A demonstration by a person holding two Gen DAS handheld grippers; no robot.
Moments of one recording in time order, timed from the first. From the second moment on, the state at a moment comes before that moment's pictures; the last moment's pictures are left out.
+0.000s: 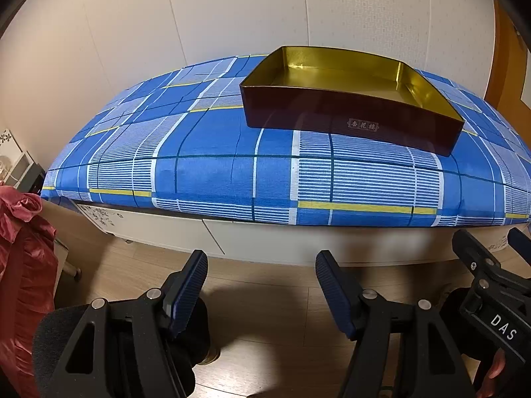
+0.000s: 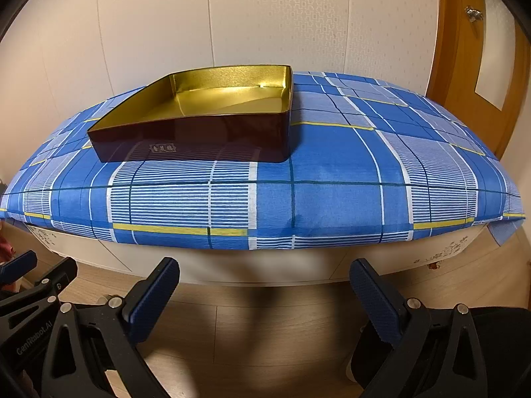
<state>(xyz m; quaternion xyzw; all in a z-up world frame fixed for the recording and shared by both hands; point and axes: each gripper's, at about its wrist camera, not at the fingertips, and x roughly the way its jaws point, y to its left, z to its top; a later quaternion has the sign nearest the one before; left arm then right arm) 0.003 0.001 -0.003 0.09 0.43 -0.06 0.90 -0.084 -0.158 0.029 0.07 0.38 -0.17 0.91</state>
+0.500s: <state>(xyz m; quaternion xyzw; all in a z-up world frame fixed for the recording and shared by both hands) 0.004 0.000 -0.004 0.10 0.43 -0.06 0.89 -0.084 -0.160 0.028 0.08 0.38 -0.17 0.91</state>
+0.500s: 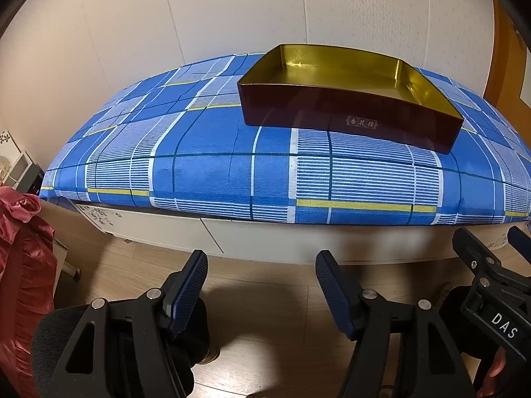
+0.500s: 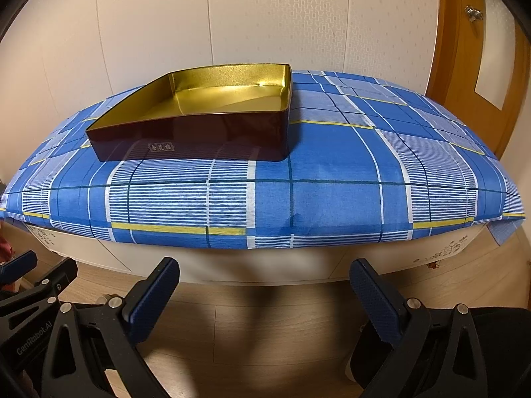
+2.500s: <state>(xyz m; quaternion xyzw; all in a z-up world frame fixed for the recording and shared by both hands) 0.017 0.012 -0.019 0.10 0.48 -0.04 0.87 -0.064 -0.155 -0.018 -0.01 0.46 -0.12 0.88</state>
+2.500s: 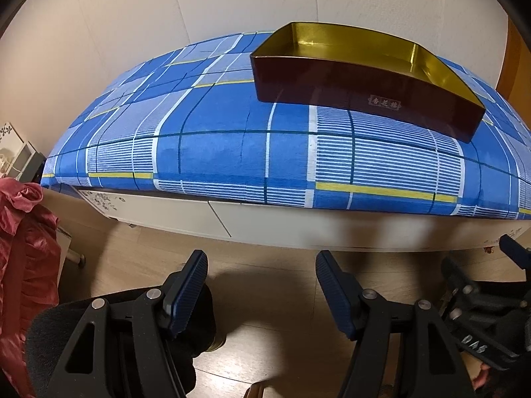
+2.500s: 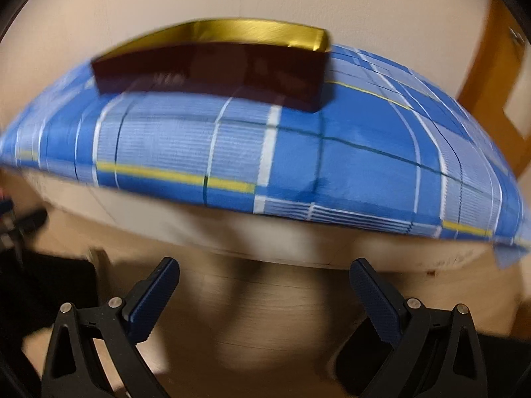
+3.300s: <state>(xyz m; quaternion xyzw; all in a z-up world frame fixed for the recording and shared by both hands) 0.031 0.039 -0.050 0.09 0.56 -0.03 0.82 -0.016 -0.142 -0.125 -0.36 0.53 -0.04 0.77</state>
